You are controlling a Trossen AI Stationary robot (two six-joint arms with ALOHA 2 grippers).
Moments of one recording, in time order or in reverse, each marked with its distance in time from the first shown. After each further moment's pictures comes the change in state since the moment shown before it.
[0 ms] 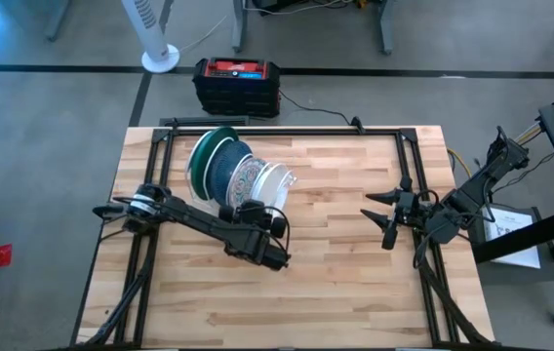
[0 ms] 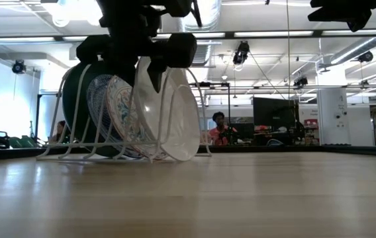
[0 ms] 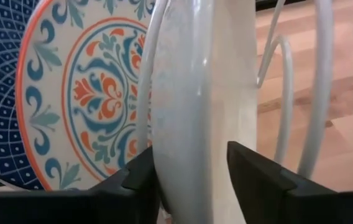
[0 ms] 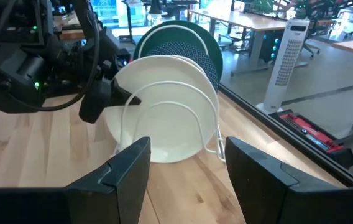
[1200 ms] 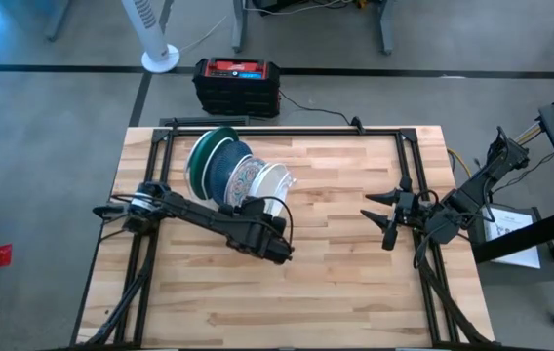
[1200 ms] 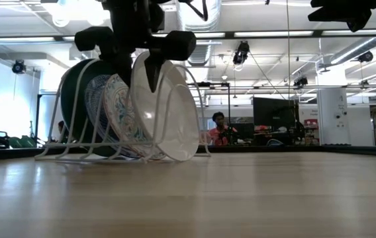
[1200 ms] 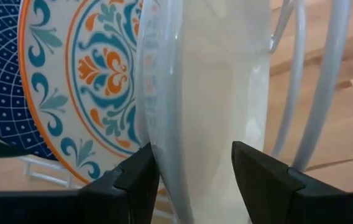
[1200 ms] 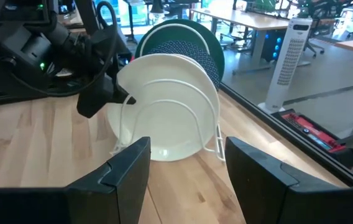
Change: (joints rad) left arm 0.029 -0.001 0.101 -0.096 0.205 0.080; right arm 0.000 0.000 0.000 0.000 -0.008 0.000
